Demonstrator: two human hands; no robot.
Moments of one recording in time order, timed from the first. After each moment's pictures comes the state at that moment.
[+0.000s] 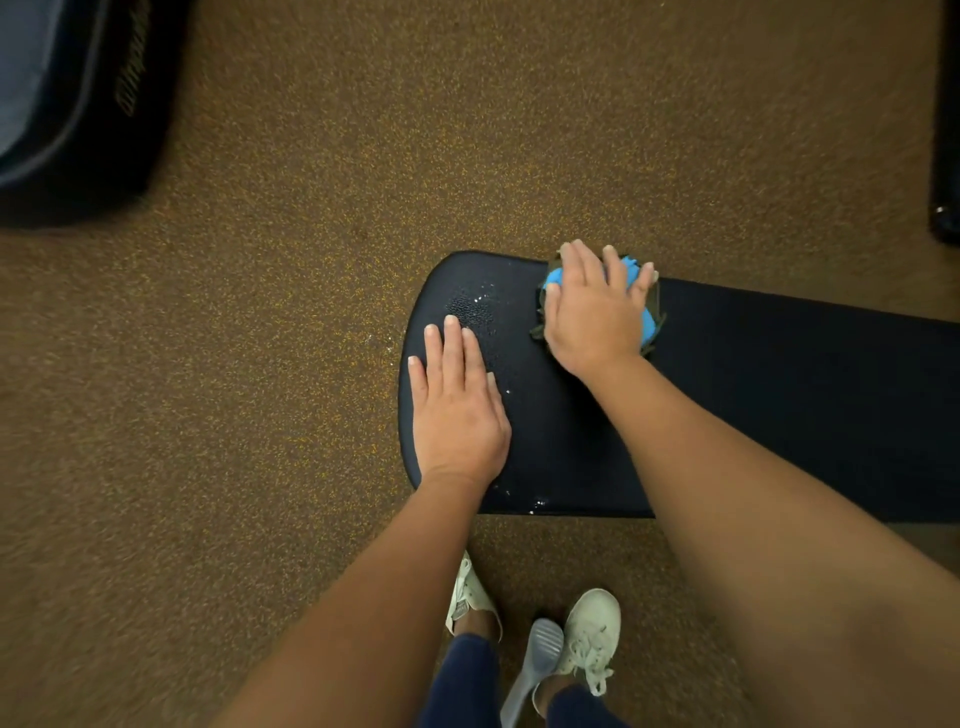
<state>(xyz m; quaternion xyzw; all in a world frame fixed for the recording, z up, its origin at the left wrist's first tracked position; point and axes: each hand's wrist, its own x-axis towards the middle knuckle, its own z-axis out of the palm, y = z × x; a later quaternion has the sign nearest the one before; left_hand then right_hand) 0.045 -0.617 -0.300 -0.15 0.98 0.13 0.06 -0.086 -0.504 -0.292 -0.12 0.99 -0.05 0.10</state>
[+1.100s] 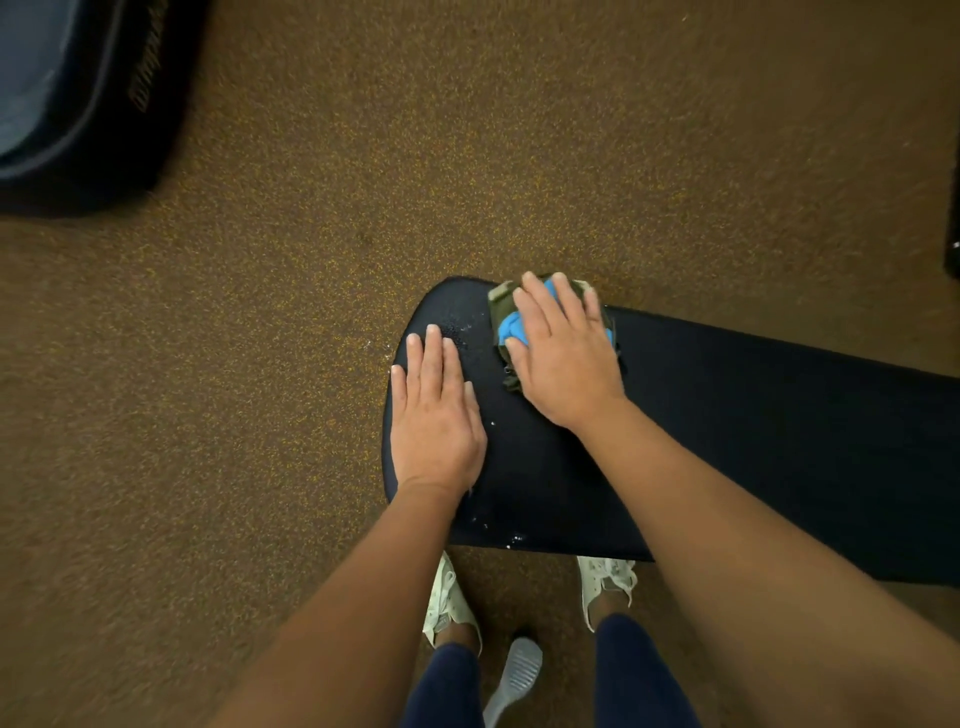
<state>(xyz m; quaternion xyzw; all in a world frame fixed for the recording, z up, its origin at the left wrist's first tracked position) 0.028 -0.627 -0.298 -0.18 0.97 0.14 0.05 -0.083 -0.504 -0.288 -0.29 0.95 -0.04 0.09</state>
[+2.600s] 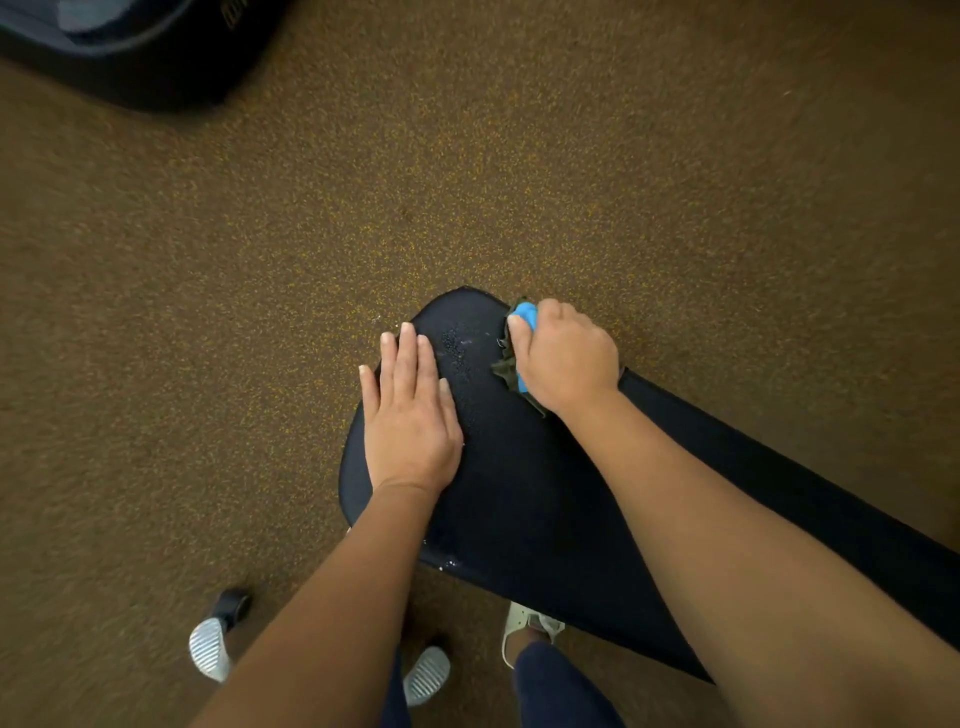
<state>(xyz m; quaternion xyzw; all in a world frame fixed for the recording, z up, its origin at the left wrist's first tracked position) 0.015 -0.609 -0.303 -0.34 0.93 0.14 0.02 -0.139 -0.518 -0.286 -0.30 0.95 -0.02 0.12</state>
